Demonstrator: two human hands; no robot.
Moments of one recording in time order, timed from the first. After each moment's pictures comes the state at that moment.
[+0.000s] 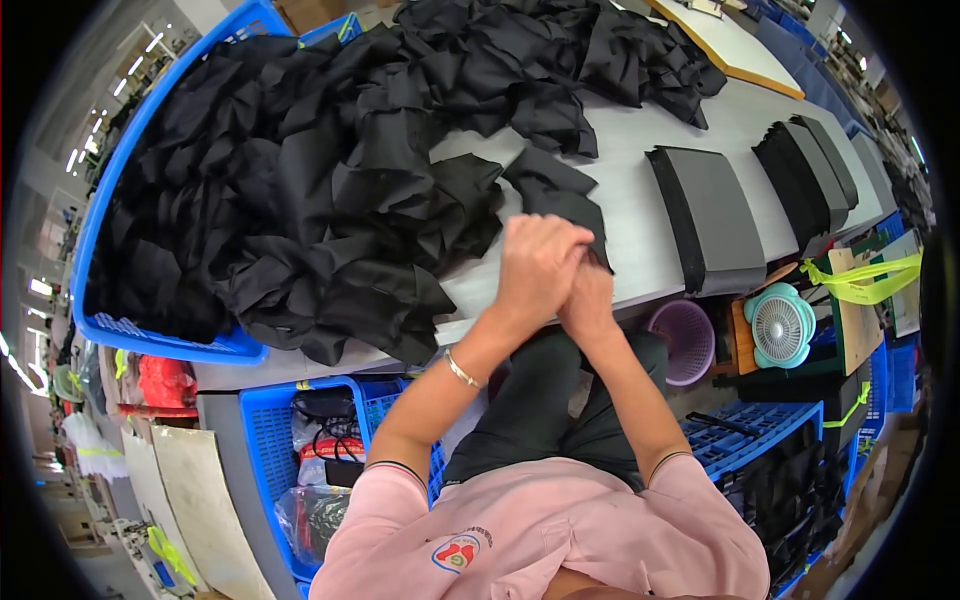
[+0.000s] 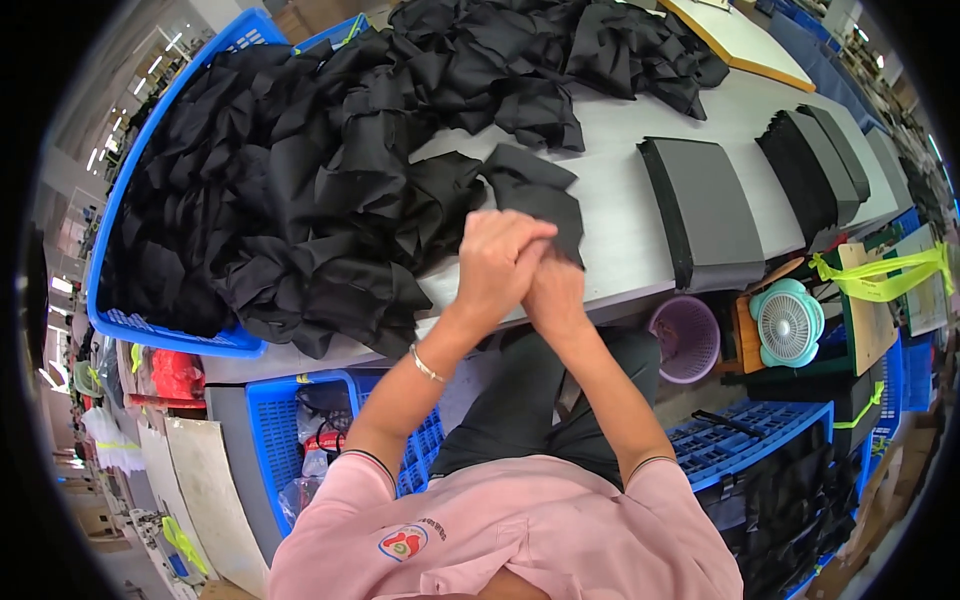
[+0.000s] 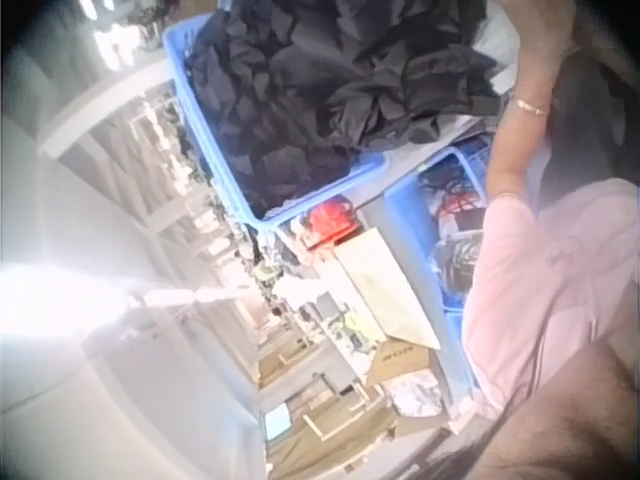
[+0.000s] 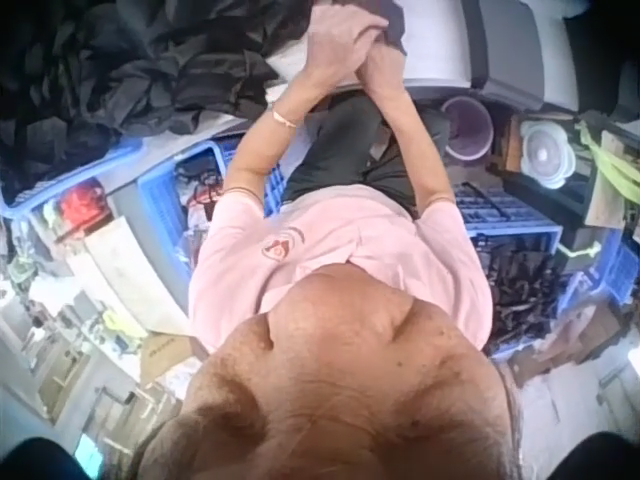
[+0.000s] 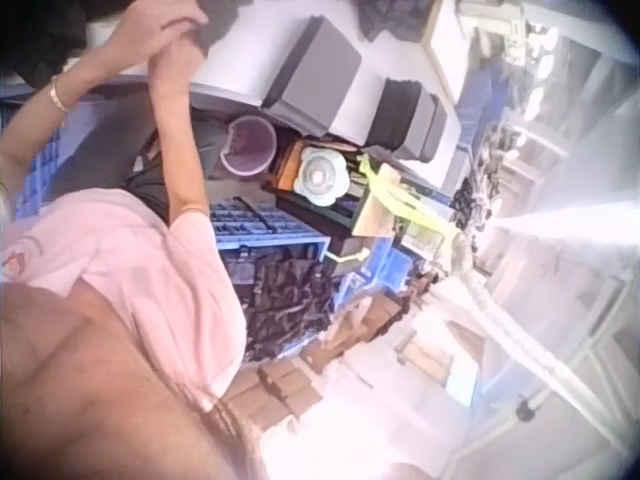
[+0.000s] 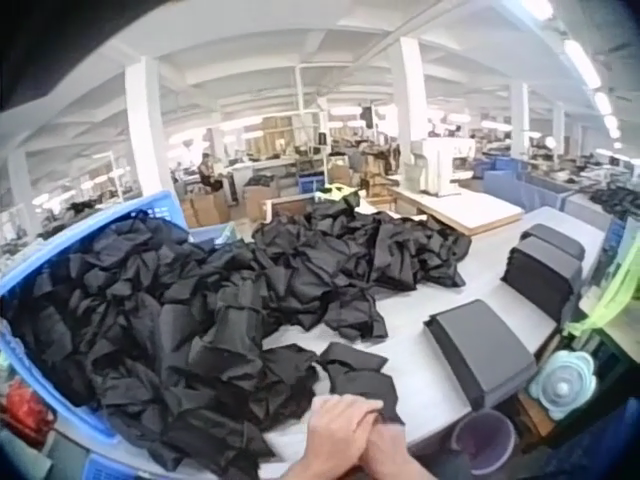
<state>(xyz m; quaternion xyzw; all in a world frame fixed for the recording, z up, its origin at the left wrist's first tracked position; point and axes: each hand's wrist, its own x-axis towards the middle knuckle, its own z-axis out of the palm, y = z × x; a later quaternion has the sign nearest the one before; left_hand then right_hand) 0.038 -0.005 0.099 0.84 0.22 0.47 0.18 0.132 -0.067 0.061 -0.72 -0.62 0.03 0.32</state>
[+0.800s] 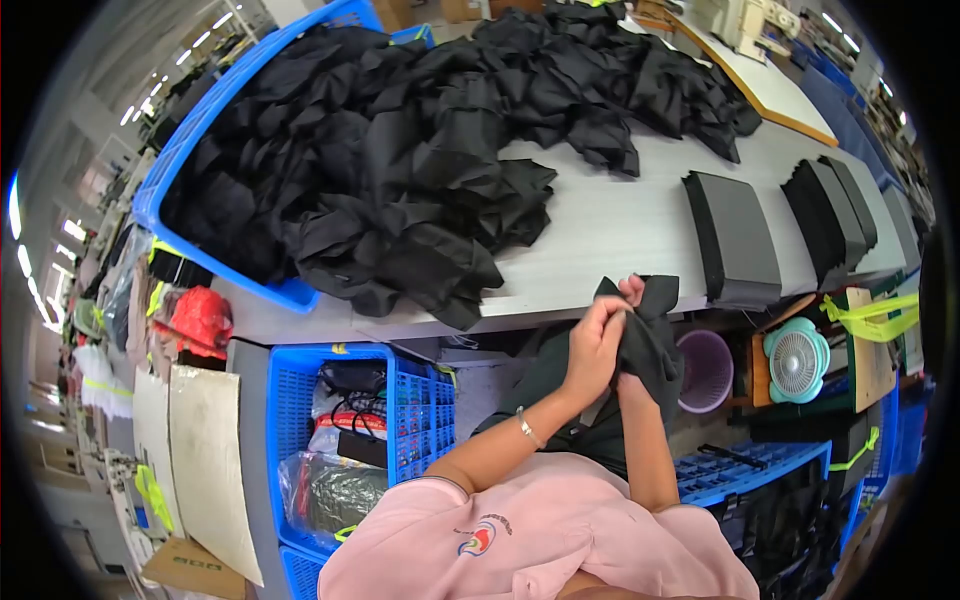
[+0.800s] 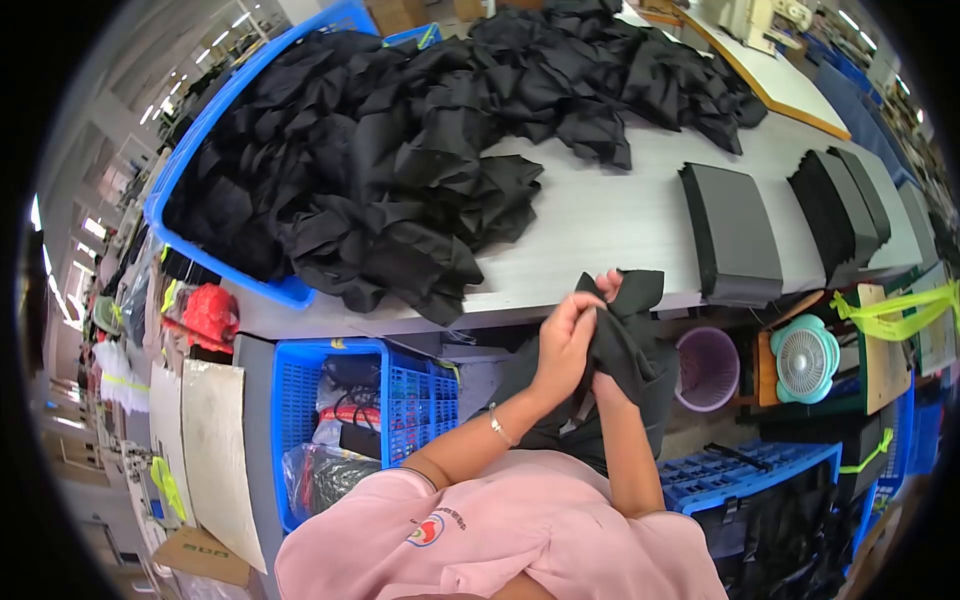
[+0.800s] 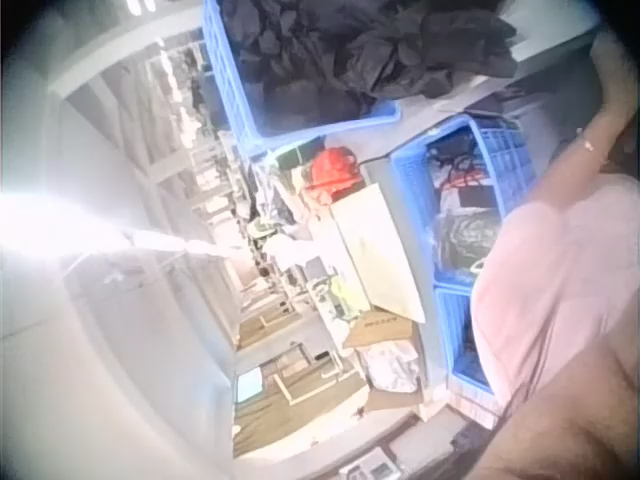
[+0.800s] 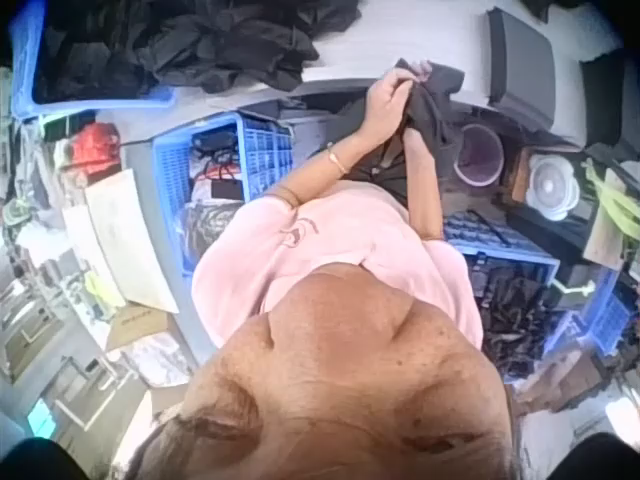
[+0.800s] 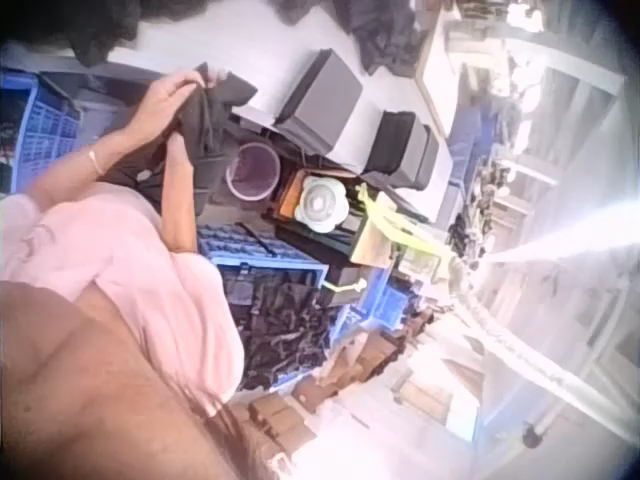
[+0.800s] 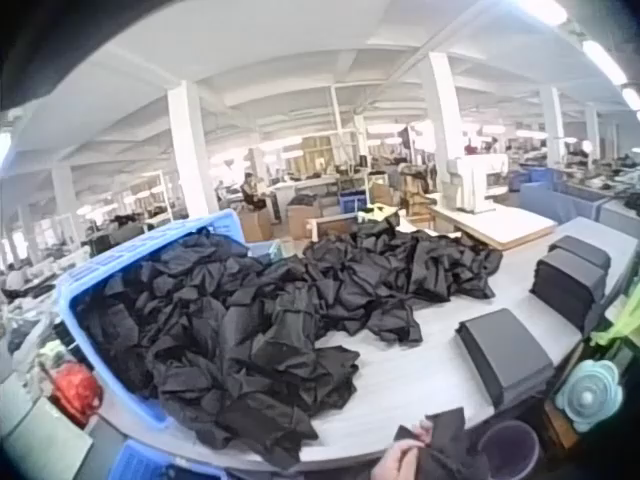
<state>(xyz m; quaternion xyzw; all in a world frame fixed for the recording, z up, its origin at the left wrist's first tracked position) 0.033 -0.145 0.063 0.56 0.30 0.52 0.57 0.119 -0.164 0.020 -0.41 -0.29 0.39 0.77</state>
